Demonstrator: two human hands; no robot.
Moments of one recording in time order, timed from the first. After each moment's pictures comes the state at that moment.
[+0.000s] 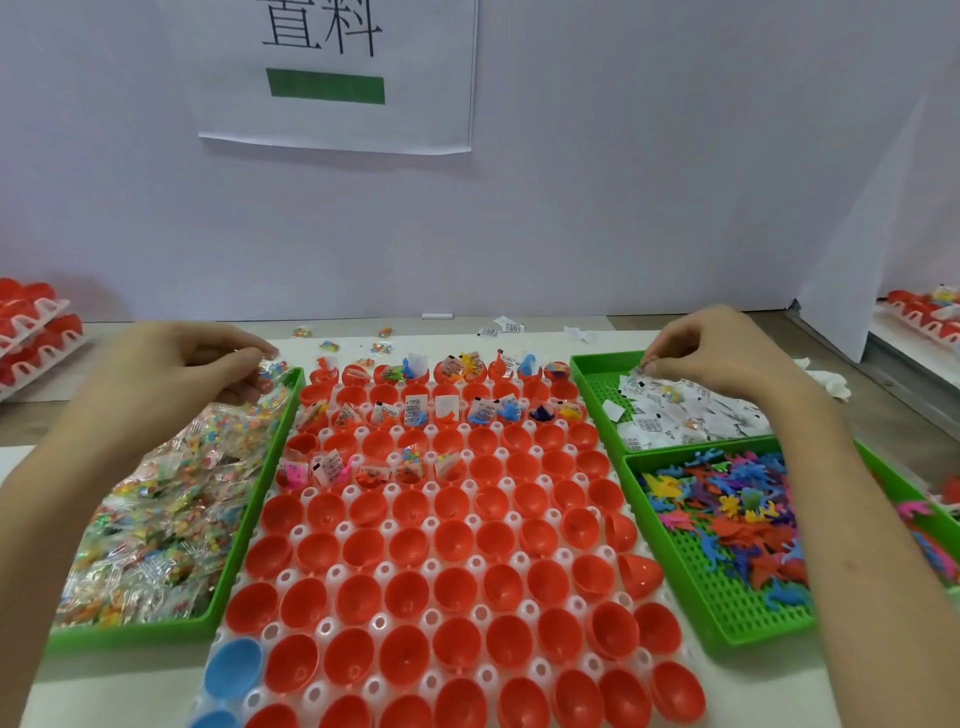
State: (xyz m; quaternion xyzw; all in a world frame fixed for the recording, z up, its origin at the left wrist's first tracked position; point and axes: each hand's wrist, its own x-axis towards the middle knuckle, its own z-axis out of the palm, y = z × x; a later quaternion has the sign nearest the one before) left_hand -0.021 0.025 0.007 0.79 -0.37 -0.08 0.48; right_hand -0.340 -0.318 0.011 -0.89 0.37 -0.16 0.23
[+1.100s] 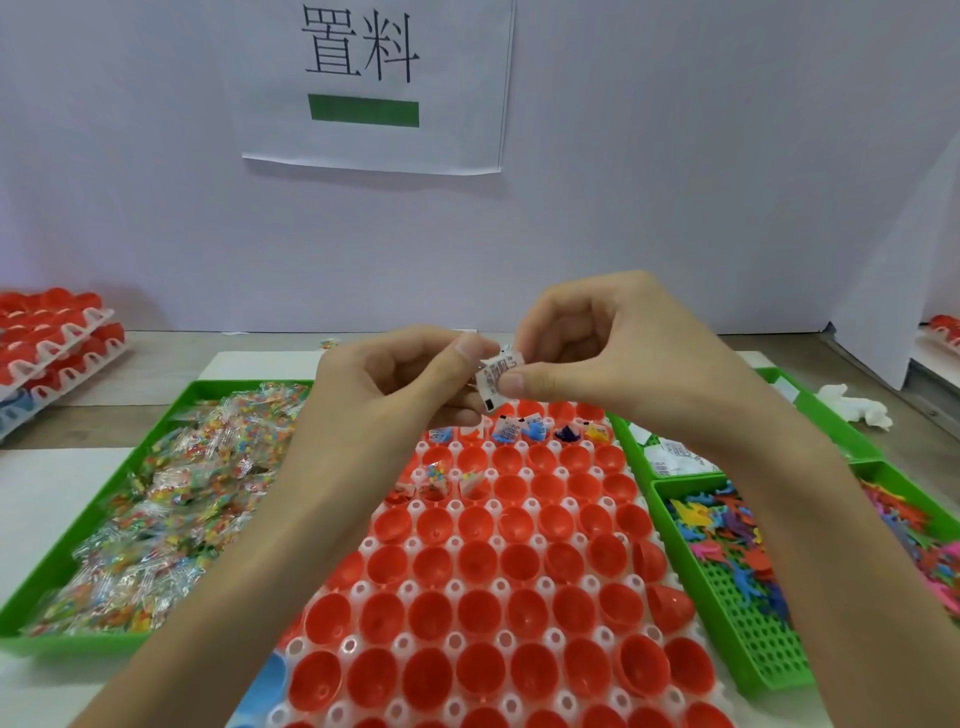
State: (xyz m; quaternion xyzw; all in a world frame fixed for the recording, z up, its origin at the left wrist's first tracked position) left_hand -0.170 -0.016 0.044 0.60 -0.38 -0.18 0.68; right_hand -0.289 -0.166 0.081 -0.88 0.13 -0.20 0.42
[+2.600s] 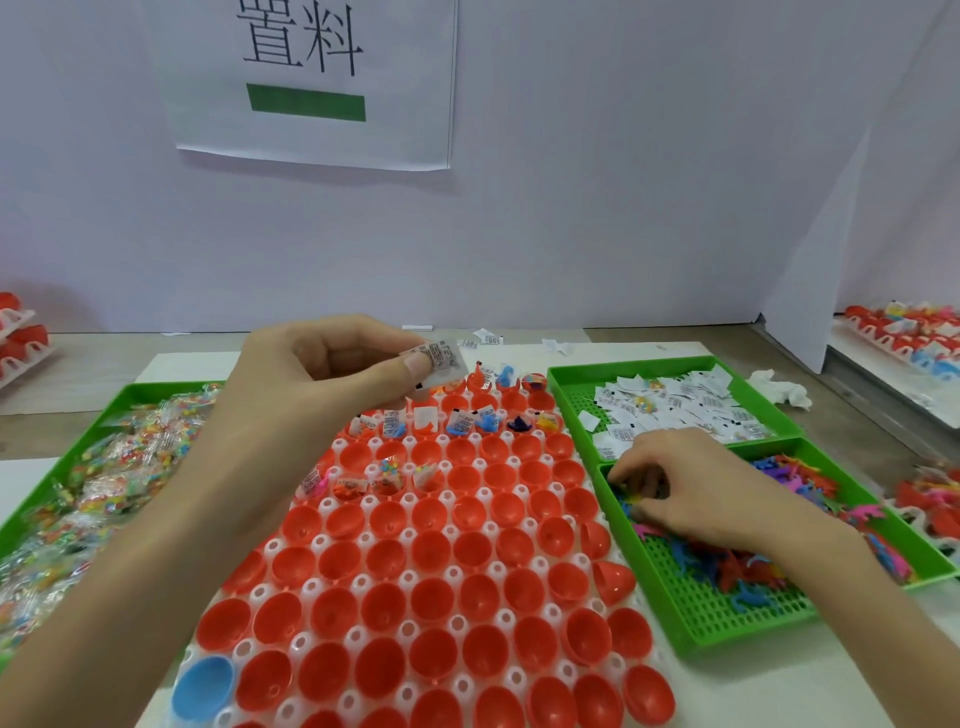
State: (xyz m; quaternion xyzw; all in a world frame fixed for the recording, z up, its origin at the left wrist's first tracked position) left_hand -0.160 -0.010 0.052 0.62 -0.40 -0.22 0.64; right_hand -0.380 -0.235 -0.015 -0.94 0.30 0.00 0.15
